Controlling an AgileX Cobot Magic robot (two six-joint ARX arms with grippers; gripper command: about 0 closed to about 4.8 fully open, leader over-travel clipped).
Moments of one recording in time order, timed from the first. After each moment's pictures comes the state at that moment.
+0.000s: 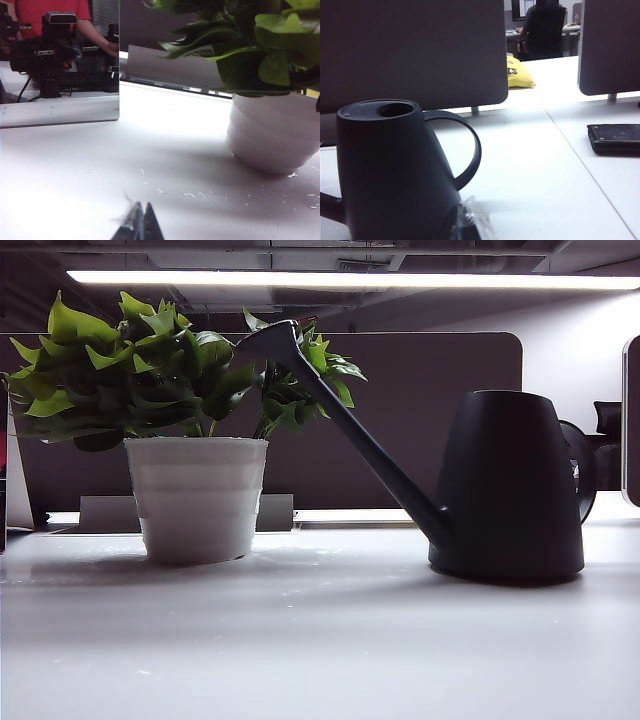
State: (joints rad) left arm 0.02 0.00 0.01 -0.08 -0.05 -0.13; right arm 0.01 0.00 0.01 0.09 -0.03 0.10
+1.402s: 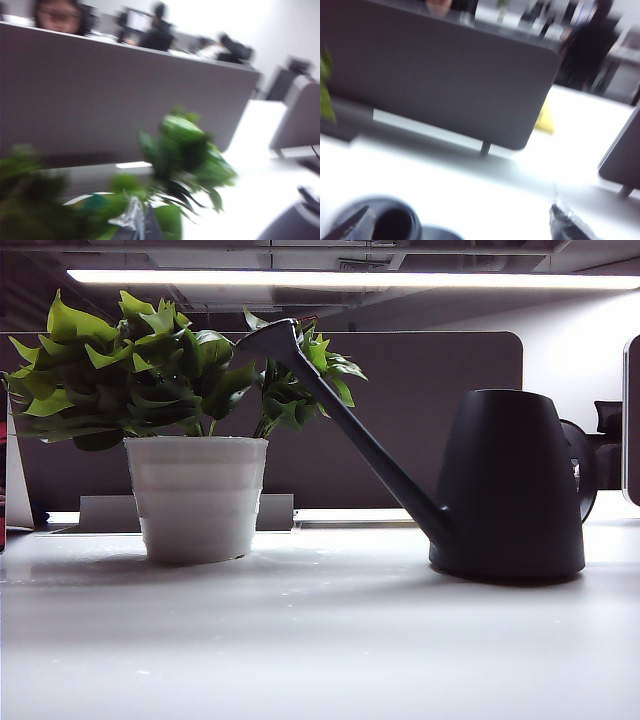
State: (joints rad) left arm -0.27 0.90 0.71 0.30 0.15 -0.16; right arm -0.01 0.90 0.87 -0.04 -0.23 -0.25
